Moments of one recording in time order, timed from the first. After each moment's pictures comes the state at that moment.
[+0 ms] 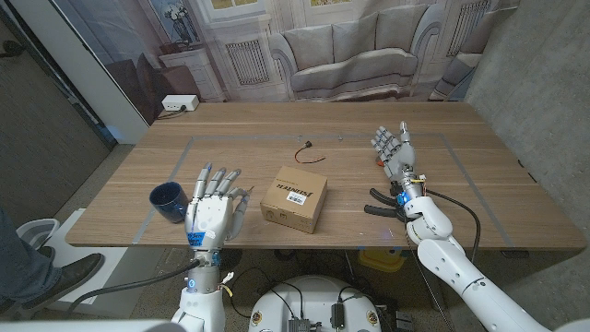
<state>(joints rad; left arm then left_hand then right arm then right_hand) 1.63 0.66 0.44 -2.07 1.06 0.59 1.09 1.26 0.15 0.04 -0.06 0.21 1.12 -0.07 0.47 0.24 0.59 -0.22 0.20 0.20 0.42 -0.04 0.21 0.19 0.13 0.02 0.22 0.19 -1.11 -0.43 -0.31 -1.52 0.83 0.46 0.07 0.23 0.01 0.13 0.02 0.20 0.23 0.04 0.19 0.19 0.20 0.08 0.21 0.18 0.09 0.04 0.18 0.18 0.18 -0.04 0.20 0.18</state>
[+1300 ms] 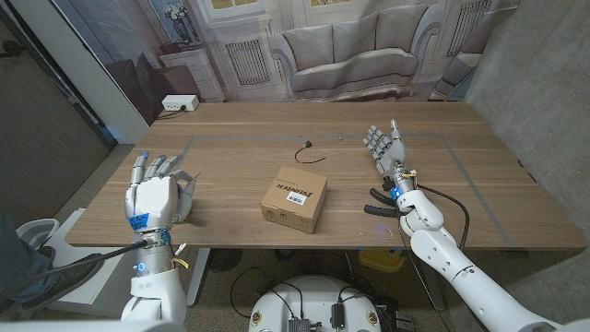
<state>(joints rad) 1.75 0.72 0.20 -2.20 0.90 0.73 1.00 1.26 0.15 0.05 -0.05 0.21 1.11 -0.06 0.48 0.23 0.60 -0.22 0.20 0.20 0.43 -0.05 0.20 0.19 0.13 0.02 0.22 0.19 -1.03 -0.40 -0.34 -1.44 0.84 0.41 0.10 0.22 0.01 0.13 0.02 0.20 0.23 0.04 0.19 0.19 0.20 0.08 0.21 0.18 0.09 0.04 0.18 0.18 0.18 -0.04 0.20 0.18</state>
